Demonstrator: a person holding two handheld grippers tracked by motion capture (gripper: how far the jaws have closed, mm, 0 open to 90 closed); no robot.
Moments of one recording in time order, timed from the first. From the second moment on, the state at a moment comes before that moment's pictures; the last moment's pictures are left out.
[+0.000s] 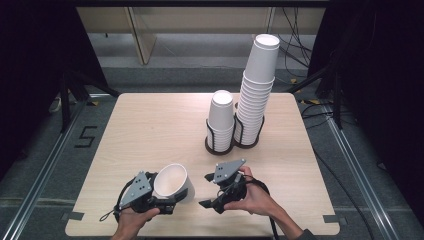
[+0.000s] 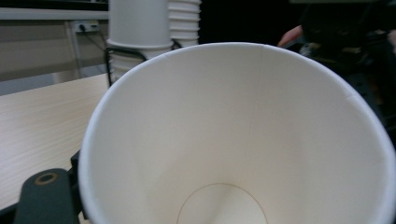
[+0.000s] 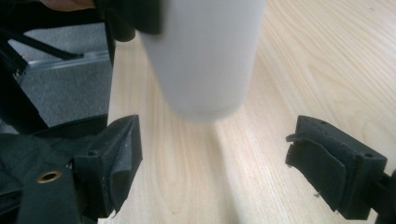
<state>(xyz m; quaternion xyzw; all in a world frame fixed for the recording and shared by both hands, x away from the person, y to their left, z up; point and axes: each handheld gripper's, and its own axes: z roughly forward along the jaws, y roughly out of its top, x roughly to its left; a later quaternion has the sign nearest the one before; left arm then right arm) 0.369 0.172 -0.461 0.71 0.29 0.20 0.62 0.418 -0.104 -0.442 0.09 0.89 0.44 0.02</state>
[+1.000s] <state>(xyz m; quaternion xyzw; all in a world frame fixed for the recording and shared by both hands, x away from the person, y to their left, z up) 0.395 0.206 -0.478 0.69 0.38 0.29 0.55 0.417 -0.125 -0.458 0.15 0.90 0.41 0.06</state>
